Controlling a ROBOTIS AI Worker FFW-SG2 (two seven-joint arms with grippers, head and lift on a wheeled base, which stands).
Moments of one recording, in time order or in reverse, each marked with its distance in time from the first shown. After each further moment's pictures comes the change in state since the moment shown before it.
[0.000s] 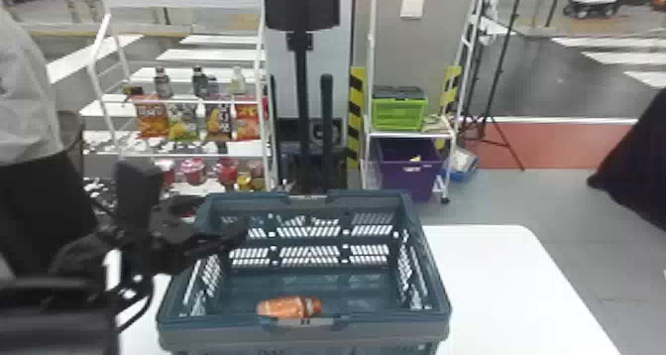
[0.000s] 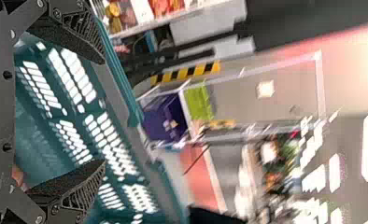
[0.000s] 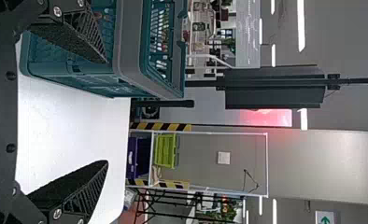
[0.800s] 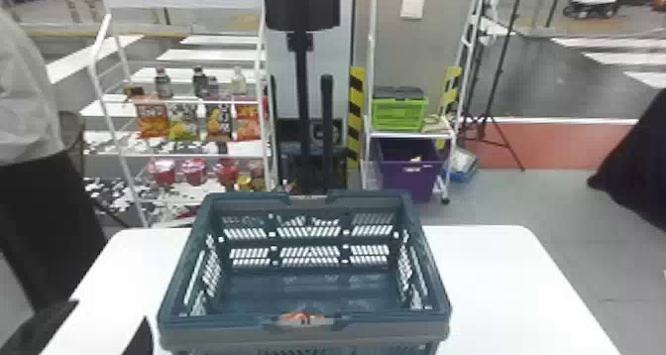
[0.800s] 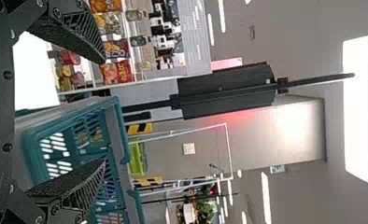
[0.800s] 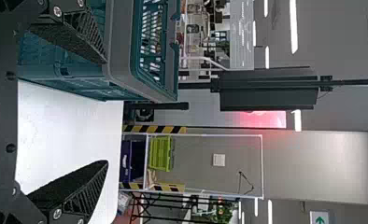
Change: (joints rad) left arm 0.757 0.000 0.167 -0.128 0.406 -0.911 0.310; right arm -0.040 0.000 0.013 0.009 0.002 0.011 0.000
